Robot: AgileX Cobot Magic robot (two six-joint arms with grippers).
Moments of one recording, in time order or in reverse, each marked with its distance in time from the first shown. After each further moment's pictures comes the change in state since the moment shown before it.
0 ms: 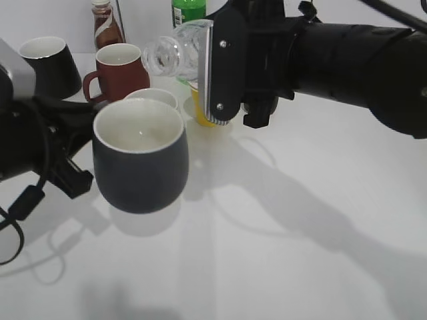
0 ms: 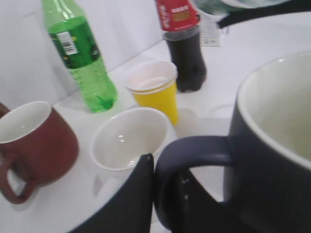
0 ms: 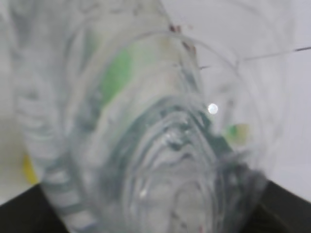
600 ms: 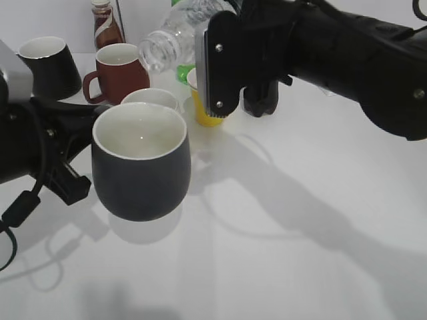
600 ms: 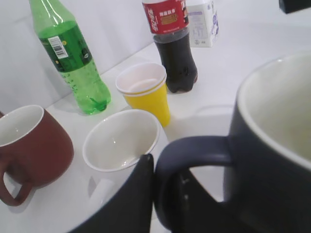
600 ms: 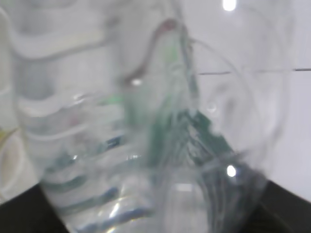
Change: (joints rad) left arm -0.036 -0.043 0.000 0.001 0.053 0.000; right arm 0.000 0.015 -0.001 0.023 -0.188 -0.234
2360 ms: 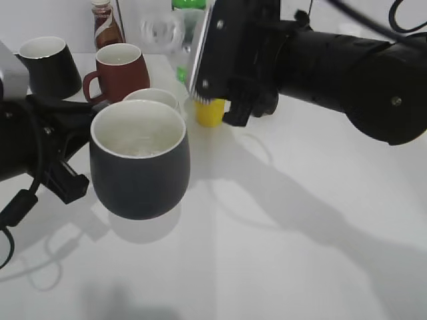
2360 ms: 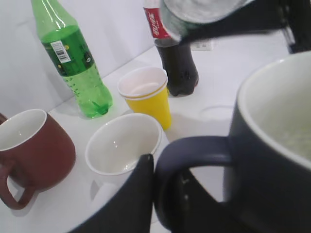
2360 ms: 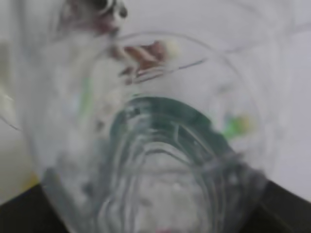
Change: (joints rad) left arm 0.000 -0.014 0.000 0.003 0.003 0.001; right arm -0.001 0.049 -0.008 -0.001 0.084 0.416
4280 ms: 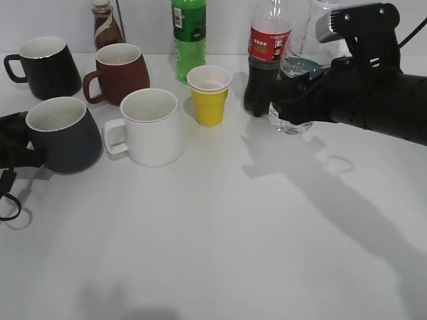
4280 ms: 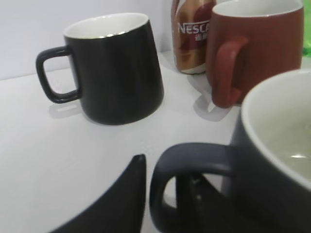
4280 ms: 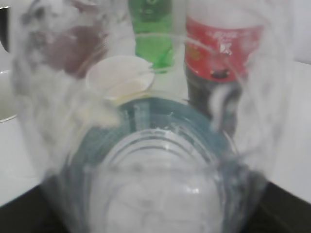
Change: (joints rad) left arm 0.553 0.729 -0.010 -0.103 -0.806 0.033; right arm -0.259 -0.092 0.236 -0.319 -0.014 1.417
